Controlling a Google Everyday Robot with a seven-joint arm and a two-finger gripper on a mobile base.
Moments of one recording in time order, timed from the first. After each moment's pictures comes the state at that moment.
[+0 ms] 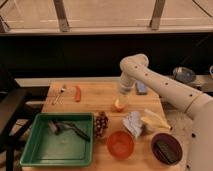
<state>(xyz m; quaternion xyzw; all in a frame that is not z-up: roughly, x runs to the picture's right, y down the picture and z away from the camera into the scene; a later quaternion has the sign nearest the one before) 0.094 0.058 0.828 -0.32 -0.11 0.00 0.94</state>
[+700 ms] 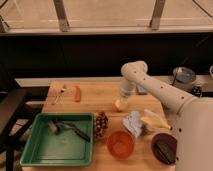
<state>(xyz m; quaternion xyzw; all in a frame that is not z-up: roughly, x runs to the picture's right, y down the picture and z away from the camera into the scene) 0.105 0.092 0.878 -0.36 -0.09 0.04 0.93</state>
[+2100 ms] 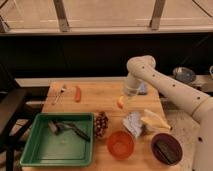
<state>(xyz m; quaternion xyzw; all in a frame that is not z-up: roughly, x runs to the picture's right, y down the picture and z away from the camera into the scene) 0.118 0.079 0.792 -0.36 -0.11 0.02 0.93</state>
